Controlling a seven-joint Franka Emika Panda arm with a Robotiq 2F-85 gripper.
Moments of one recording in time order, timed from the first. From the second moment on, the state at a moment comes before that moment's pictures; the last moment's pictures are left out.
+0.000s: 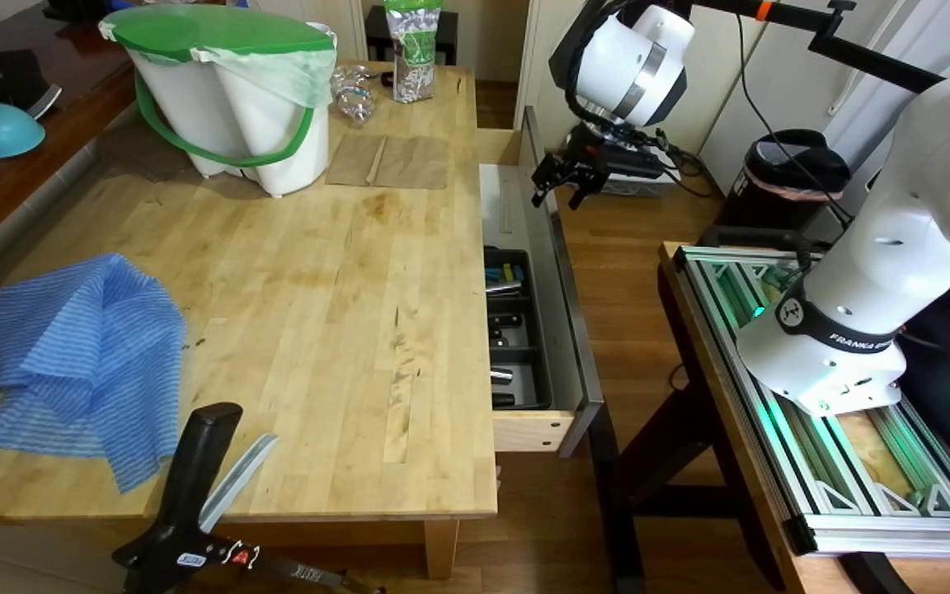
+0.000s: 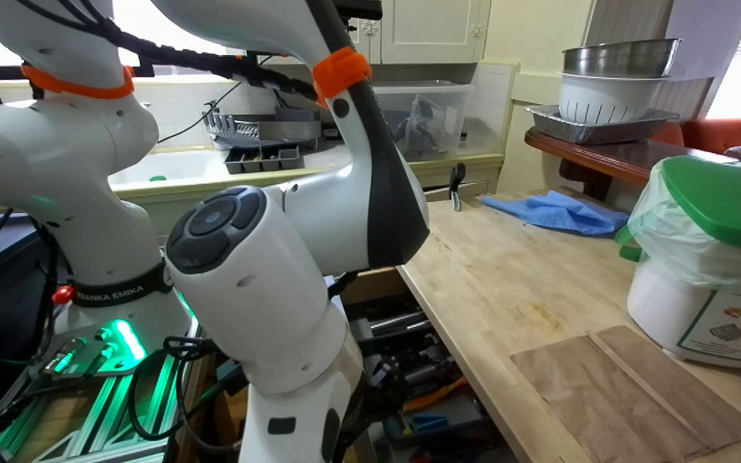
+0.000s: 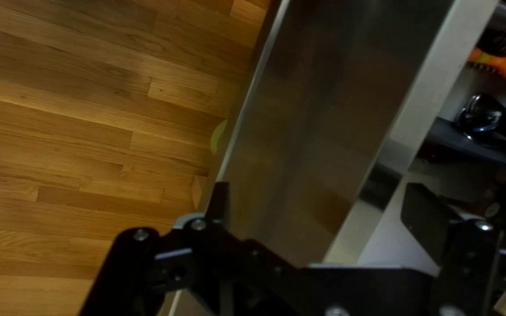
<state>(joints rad) -0.31 0.25 -0.42 -2.56 1.21 2.78 -0.70</state>
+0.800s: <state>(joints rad) -0.28 0.32 -0.52 -2.59 1.00 2.82 -0.57</state>
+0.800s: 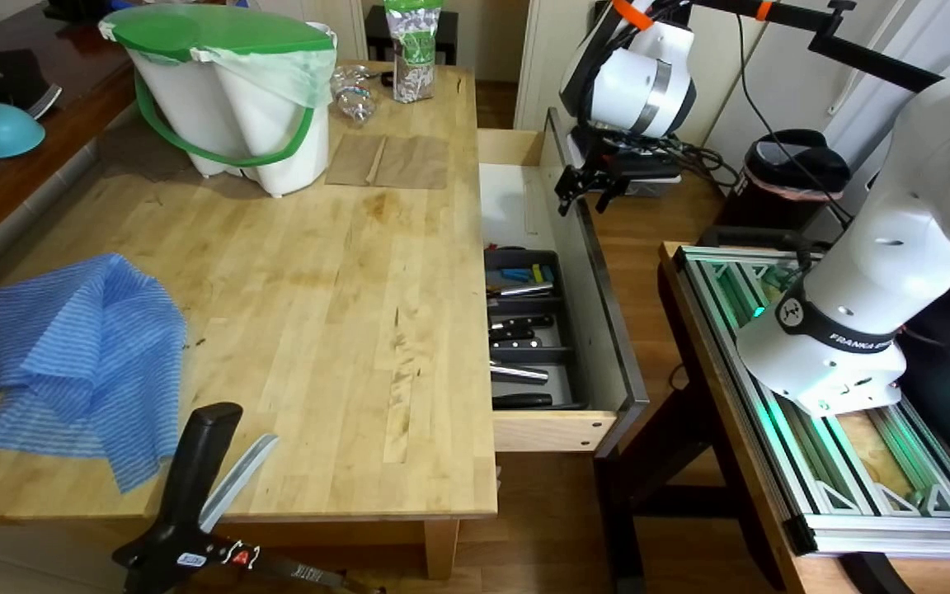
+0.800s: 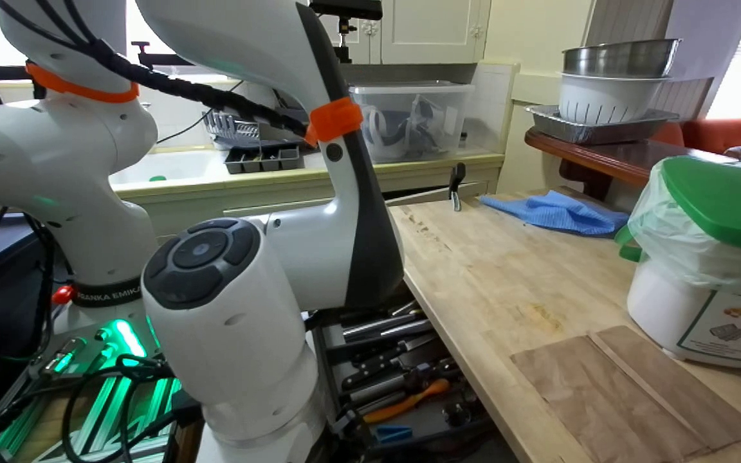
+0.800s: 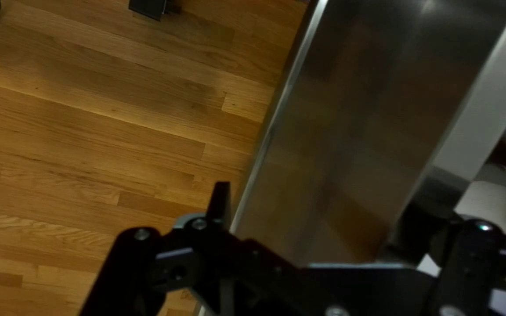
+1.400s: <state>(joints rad) -0.27 0.24 -0.67 -2.65 0.82 2.82 -0.49</state>
